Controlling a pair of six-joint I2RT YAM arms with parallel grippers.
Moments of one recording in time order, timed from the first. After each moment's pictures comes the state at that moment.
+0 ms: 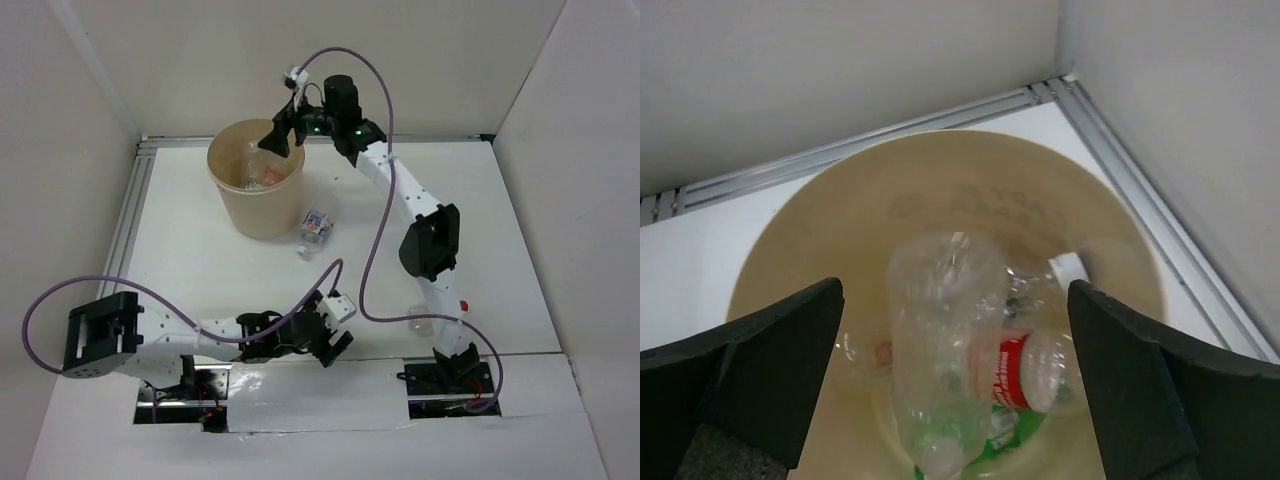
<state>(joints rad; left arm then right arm) -1.34 1.32 0.59 0.11 -0.27 -0.31 0.53 2.28 2.36 -0.23 -0.74 -0.06</state>
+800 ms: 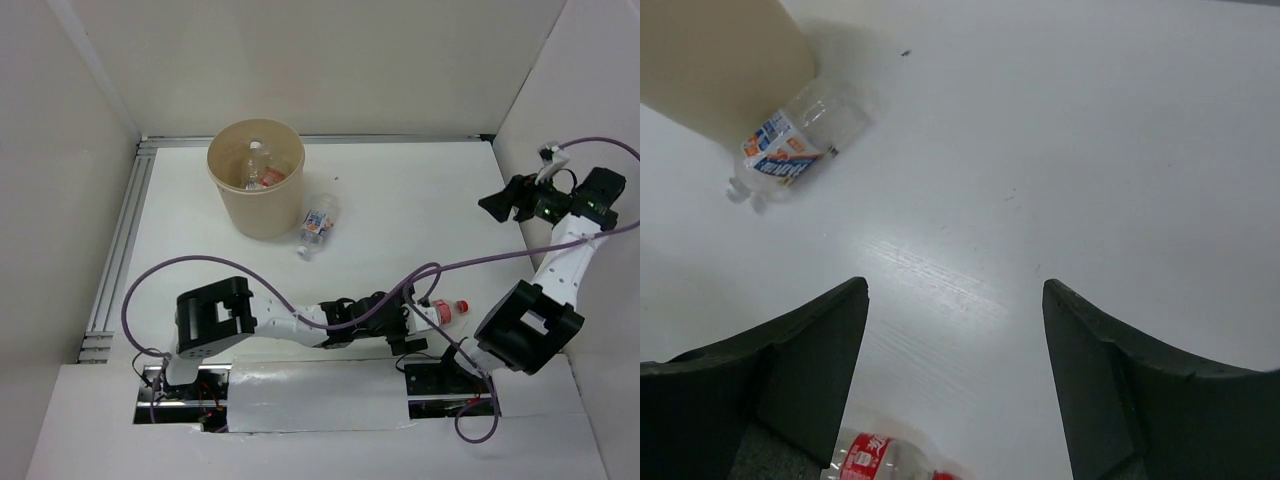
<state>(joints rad) -1.33 1.93 1.13 0.44 -0.02 0.18 -0.70 1.40 1.34 -0.77 -1.10 -0.53</state>
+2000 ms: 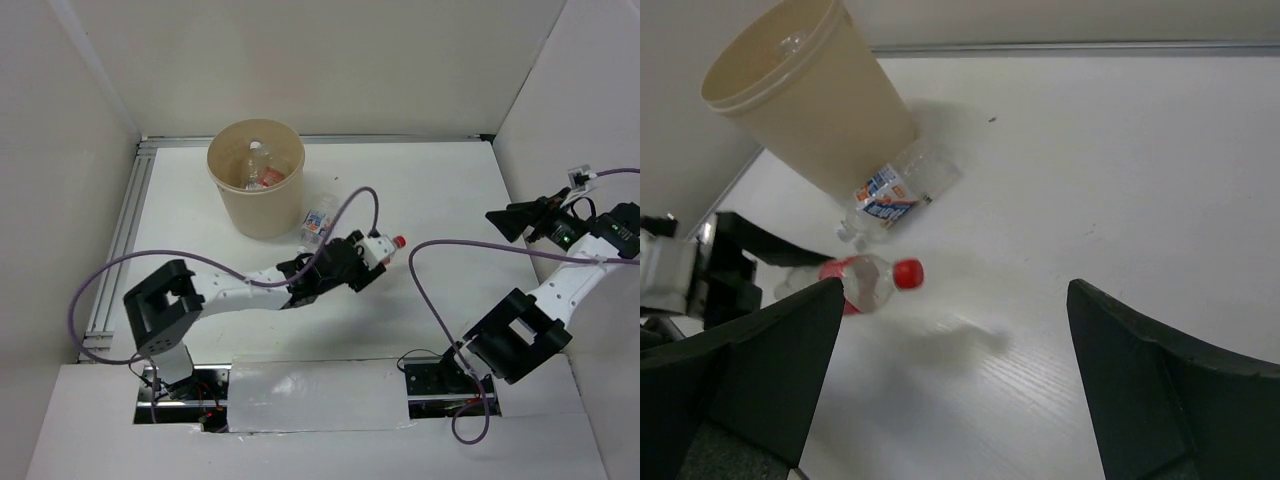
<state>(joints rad) -1.09 1.75 1.06 0.26 -0.16 0.13 -0.91 1.32 1.29 -1.10 -1.44 -0.74</state>
